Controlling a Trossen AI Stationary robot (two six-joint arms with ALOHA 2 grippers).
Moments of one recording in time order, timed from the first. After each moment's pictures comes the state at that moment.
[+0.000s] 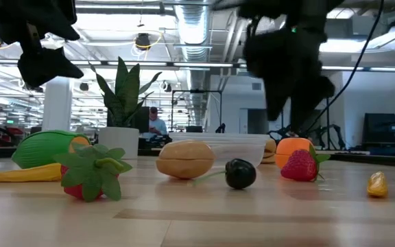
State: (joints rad) left arm -0.53 0.88 0.45 -0.12 -0.43 -0.91; right arm 0.16 1.69 1.16 -0.82 0.02 0.92
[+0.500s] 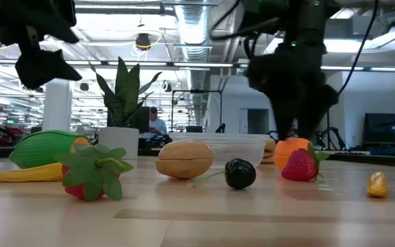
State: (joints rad) left arm -0.53 0.88 0.45 -0.15 -0.43 -0.94; right arm 0.16 1.77 1.17 -0.83 0.01 0.91
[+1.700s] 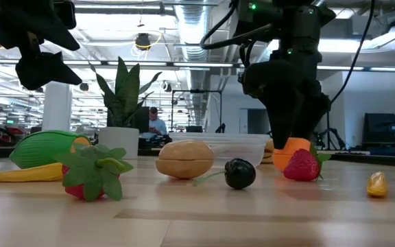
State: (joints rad) left arm -0.53 0.88 0.45 -0.17 -0.45 -0.94; right arm 0.15 1.81 1.17 -0.80 0.00 0.83
